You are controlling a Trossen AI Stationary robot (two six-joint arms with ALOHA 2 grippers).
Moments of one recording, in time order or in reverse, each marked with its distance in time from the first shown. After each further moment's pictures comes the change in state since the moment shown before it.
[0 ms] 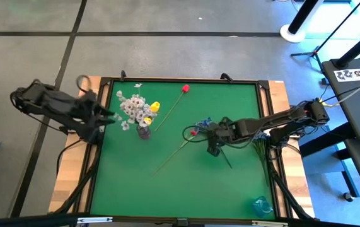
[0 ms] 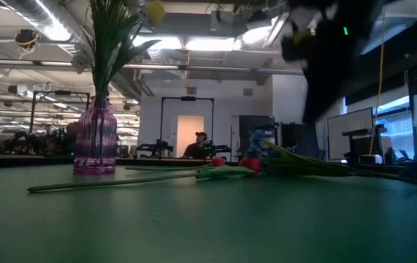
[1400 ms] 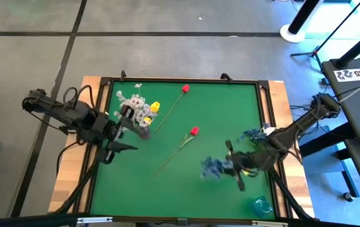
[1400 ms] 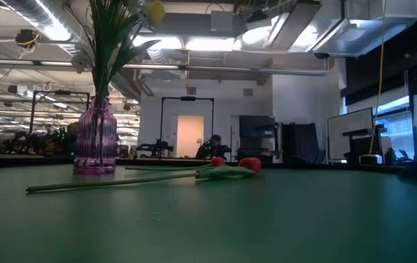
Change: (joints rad) left arm -0.041 0.245 -0.280 1.295 0.322 0.799; right arm 0.489 -0.317 -0.196 0.827 0.075 -0.358
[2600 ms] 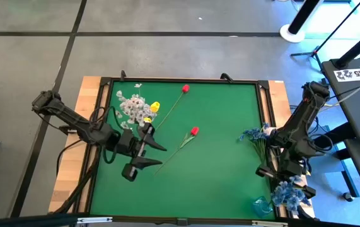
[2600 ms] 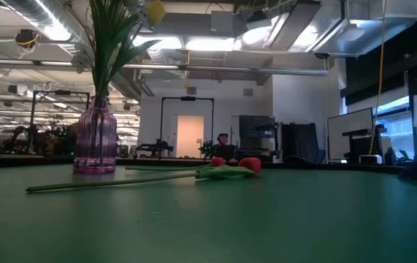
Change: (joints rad) left arm -0.081 0.324 -0.056 0.479 -0.178 -0.157; right arm 0.406 -0.345 -0.384 0.587 -0.389 -0.117
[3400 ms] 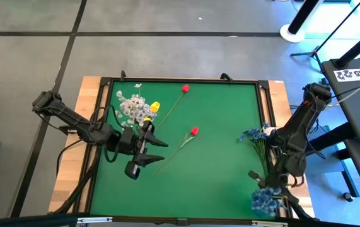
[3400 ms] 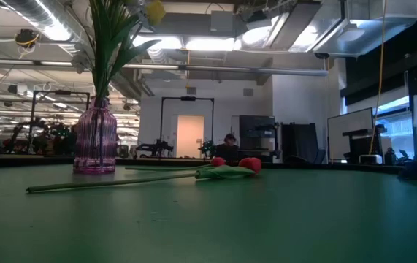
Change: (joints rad) left arm 0.007 0.011 0.000 0.026 -0.078 -0.021; right arm 0.004 0.102 0.068 -0.425 0.060 0.248
